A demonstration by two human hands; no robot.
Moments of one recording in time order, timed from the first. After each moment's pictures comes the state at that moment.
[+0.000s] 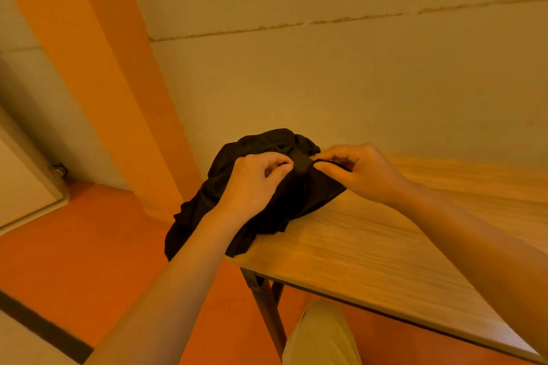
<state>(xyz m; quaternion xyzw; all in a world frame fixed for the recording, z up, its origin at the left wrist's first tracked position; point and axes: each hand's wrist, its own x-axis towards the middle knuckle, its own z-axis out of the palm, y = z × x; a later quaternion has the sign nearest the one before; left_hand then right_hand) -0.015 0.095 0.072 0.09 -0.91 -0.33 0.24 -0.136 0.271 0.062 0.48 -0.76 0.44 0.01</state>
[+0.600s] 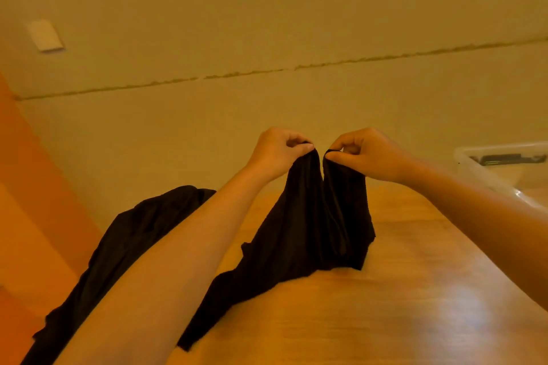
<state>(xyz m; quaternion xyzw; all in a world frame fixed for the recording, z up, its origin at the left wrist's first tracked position) -0.204 0.243 0.150 -0.06 -0.89 -0.44 0.14 -0.231 0.435 0.144 0.30 -0.87 0.38 0.05</state>
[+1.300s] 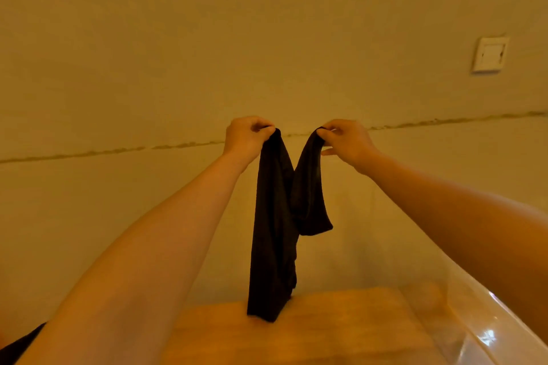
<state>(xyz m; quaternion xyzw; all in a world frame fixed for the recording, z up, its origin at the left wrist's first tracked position) -0.416 0.253 0.260 -0.06 -0.81 -0.51 0.27 -0.444 0.456 0.244 0.16 -0.78 0.58 0.17</state>
